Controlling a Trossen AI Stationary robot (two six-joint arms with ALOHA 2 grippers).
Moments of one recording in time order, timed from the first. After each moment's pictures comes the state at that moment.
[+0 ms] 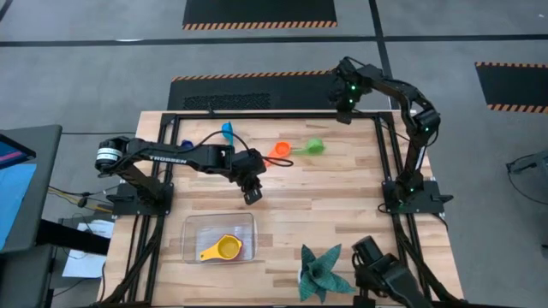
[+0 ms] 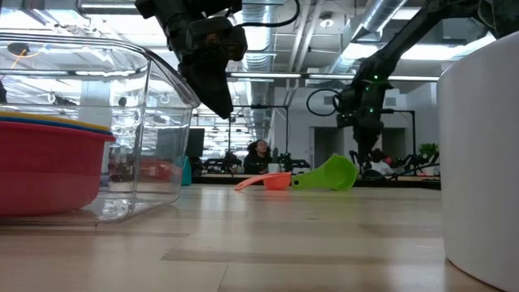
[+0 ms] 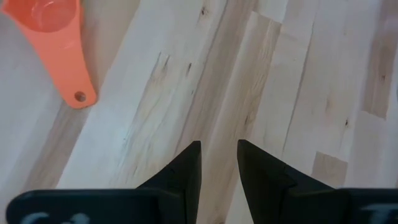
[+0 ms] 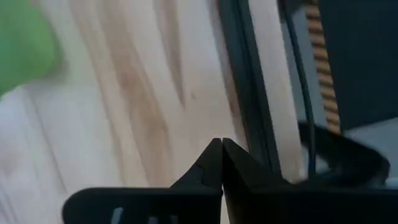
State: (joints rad) left arm 0.07 1.57 1.15 -0.59 0.03 -0.31; right arm -1.07 1.94 1.51 -0.97 -0.17 -0.82
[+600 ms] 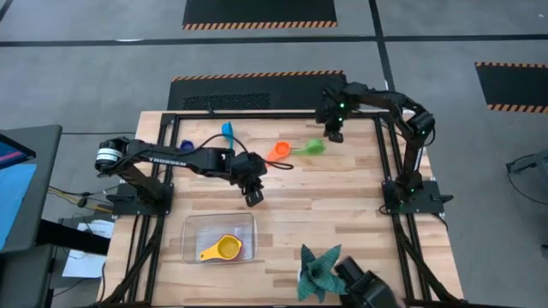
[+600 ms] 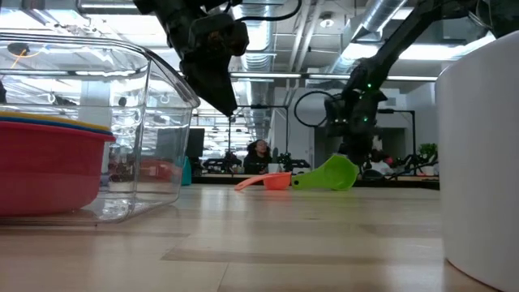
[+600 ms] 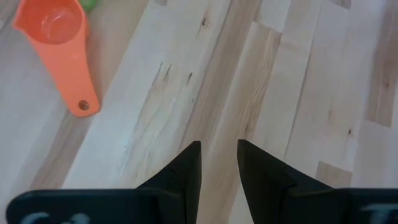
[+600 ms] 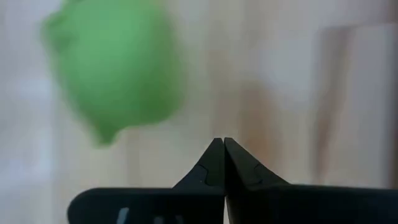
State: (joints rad) left arm 0.03 1.57 1.15 -0.56 -0.03 -0.33; right arm -0.93 1.94 1.33 -0.87 -0.34 -0.87
